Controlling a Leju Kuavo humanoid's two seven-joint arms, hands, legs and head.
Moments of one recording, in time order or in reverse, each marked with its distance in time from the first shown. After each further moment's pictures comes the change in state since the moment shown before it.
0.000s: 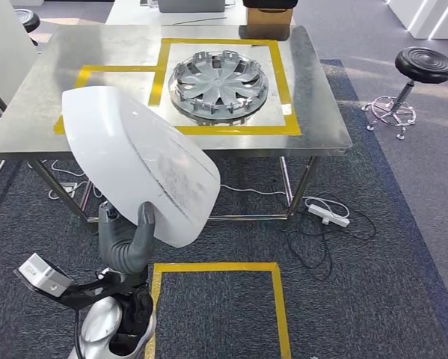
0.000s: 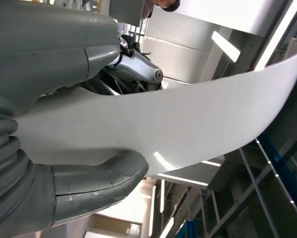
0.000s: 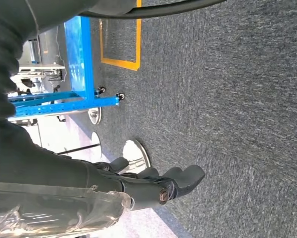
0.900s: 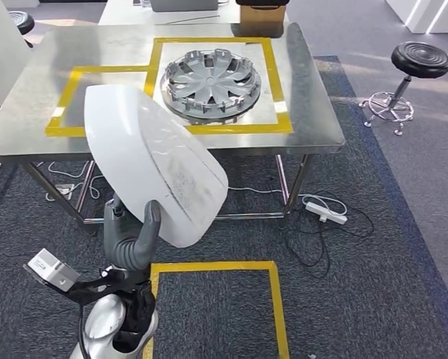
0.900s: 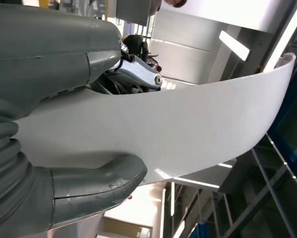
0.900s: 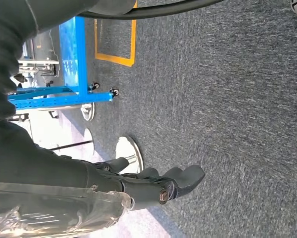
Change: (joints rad) left arm -0.005 -0.014 0.011 0.031 -0.024 0.009 0.004; right arm 0.000 0.002 0.010 0.000 0.017 0.006 -0.027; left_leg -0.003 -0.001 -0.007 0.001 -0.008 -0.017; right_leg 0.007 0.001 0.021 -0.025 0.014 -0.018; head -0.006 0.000
